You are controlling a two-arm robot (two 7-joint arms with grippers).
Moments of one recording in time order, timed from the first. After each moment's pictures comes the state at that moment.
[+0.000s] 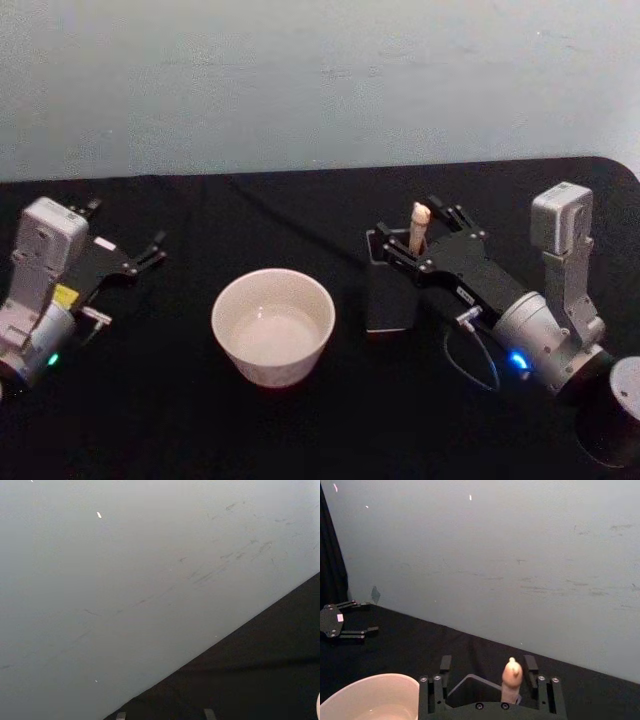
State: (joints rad) left arm -0.20 0.60 0.45 -1.41 -0.25 -0.12 0.03; right arm 0.10 0.29 -0.28 -1.52 0.31 -0.11 0.34
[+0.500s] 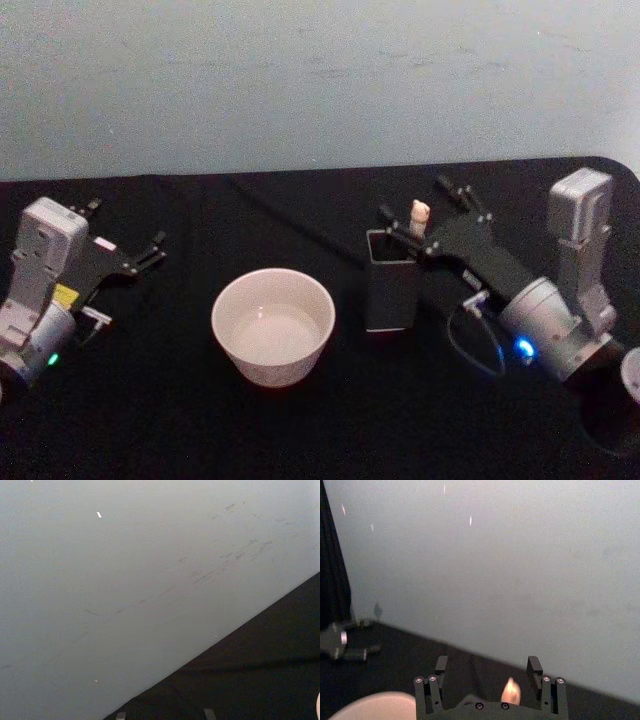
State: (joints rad) left arm -0.20 0.60 0.45 -1.41 -0.25 -0.12 0.03; right arm 0.10 0.29 -0.26 -1.54 0.34 -0.13 0.35
